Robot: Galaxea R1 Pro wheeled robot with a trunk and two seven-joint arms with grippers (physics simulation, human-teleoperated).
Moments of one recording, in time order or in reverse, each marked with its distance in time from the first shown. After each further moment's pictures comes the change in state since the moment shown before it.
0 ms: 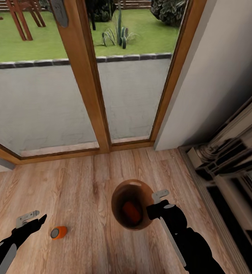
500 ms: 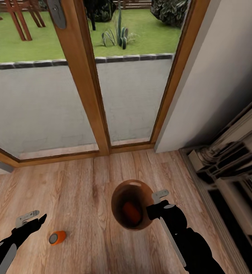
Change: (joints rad) left arm 0.000 0.000 0.000 -0.002 0.000 -0.005 0.000; right arm 0.001 0.000 0.000 0.001 -0.002 0.000 0.000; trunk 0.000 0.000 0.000
